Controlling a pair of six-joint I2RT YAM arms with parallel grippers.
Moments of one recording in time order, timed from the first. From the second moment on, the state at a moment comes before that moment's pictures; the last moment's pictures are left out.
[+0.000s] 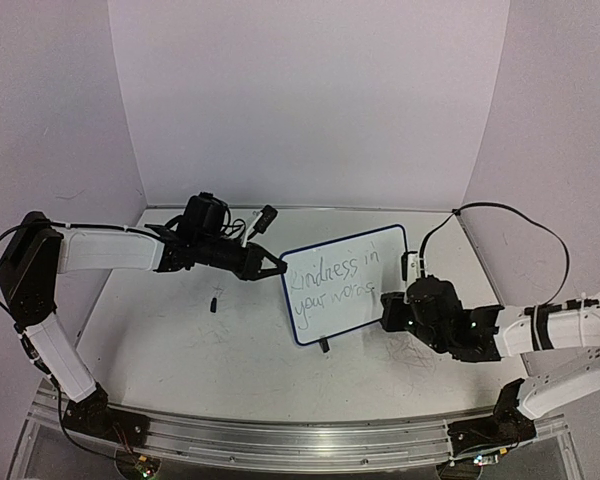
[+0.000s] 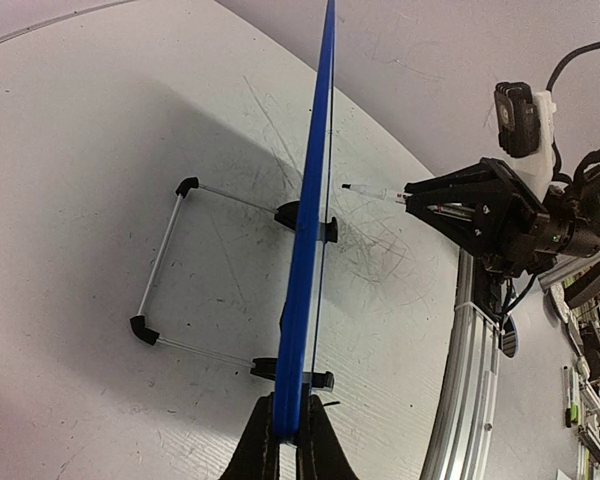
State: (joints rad) left arm -0.68 1.68 1.09 0.04 0.65 -0.20; right arm 0.94 1.24 0.52 0.15 0.53 0.59
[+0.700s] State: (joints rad) left arm -0.68 1.68 1.09 0.04 0.65 -0.20; right arm 0.91 1.34 0.53 0.22 0.56 0.56
